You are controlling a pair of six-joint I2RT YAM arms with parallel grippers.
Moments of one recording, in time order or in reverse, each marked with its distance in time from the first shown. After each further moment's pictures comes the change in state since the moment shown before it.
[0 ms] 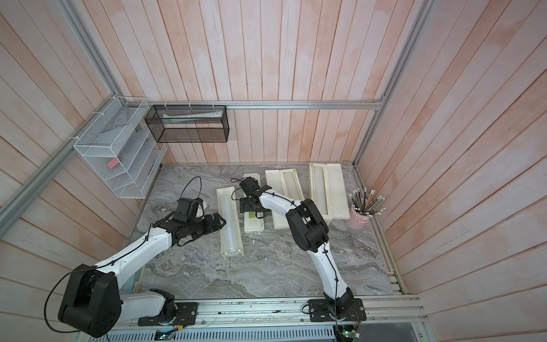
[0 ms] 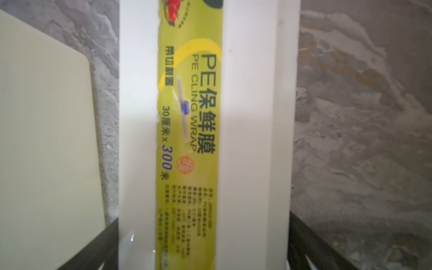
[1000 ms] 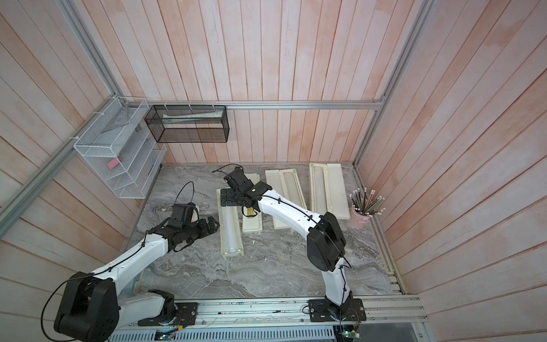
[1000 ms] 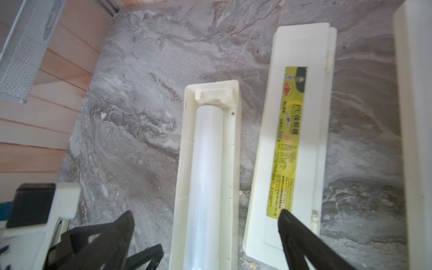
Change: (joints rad) left arm 0.058 -0.052 -0.113 0.062 -0.050 0.002; right arm 0.134 -0.314 -0.014 -0.009 0.030 0.045
